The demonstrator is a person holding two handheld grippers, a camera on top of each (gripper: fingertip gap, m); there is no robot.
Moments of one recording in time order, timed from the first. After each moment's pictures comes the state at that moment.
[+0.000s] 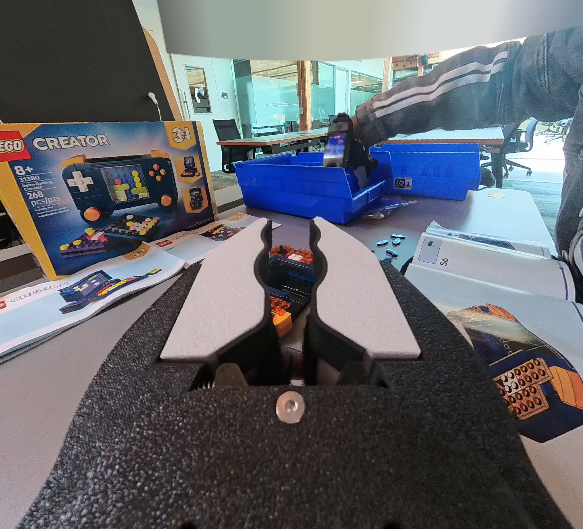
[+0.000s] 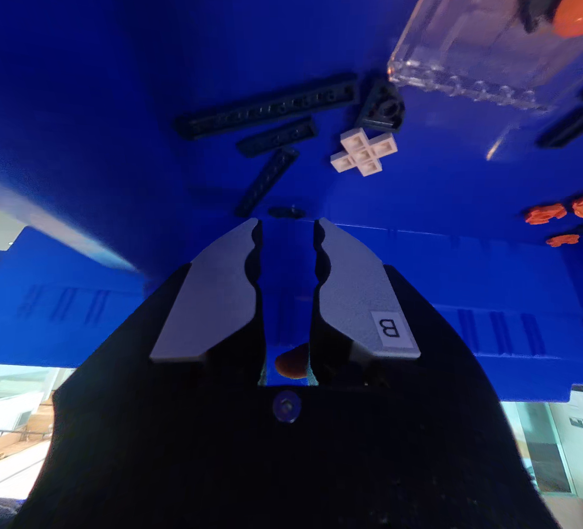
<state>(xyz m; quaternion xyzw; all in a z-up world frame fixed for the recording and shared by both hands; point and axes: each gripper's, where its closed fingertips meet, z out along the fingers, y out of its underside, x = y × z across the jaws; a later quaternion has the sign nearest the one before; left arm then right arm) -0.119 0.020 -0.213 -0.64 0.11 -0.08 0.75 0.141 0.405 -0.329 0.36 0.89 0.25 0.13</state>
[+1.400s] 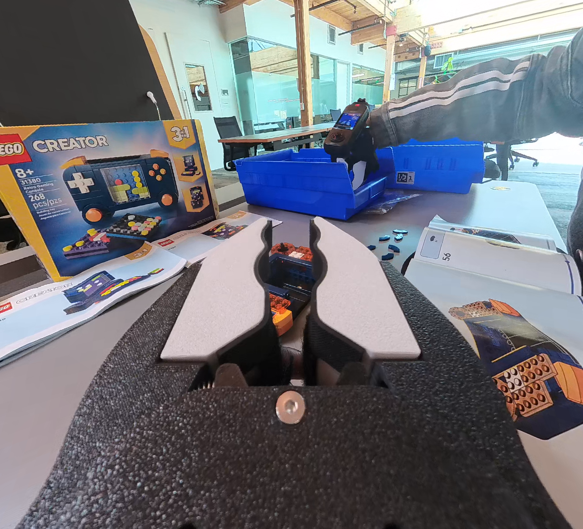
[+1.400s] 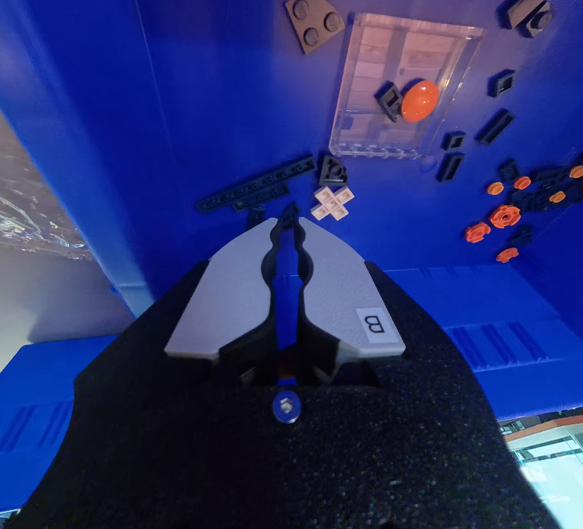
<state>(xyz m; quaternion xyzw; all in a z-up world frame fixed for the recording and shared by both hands) -0.117 0.021 -0.215 -0.65 0.12 -0.07 0.75 0.105 0.377 -0.335 0.41 0.91 0.10 -0.03</state>
